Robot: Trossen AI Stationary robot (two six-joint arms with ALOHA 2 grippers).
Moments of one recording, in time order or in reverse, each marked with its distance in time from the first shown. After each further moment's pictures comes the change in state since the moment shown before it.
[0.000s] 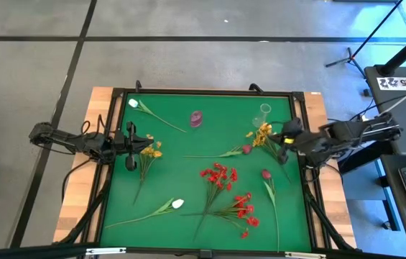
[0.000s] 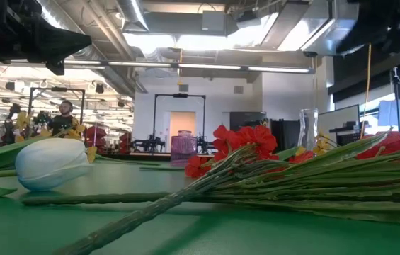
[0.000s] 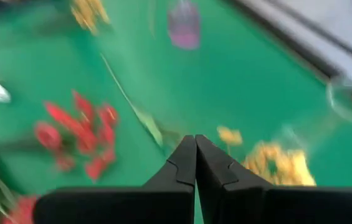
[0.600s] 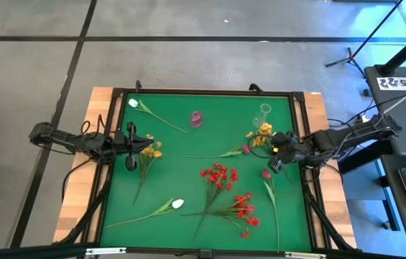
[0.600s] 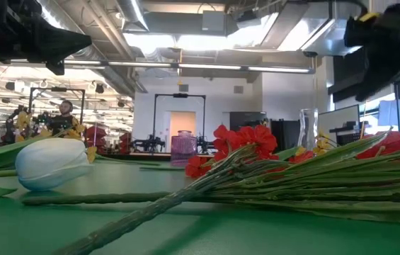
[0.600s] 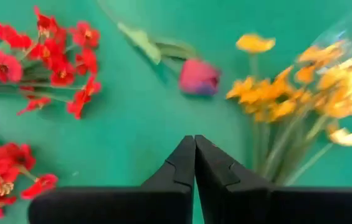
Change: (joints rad) left arm 0.000 0.000 0.000 0.000 0.000 0.000; right arm 0.001 0.091 -0.181 0.049 -0.177 0.183
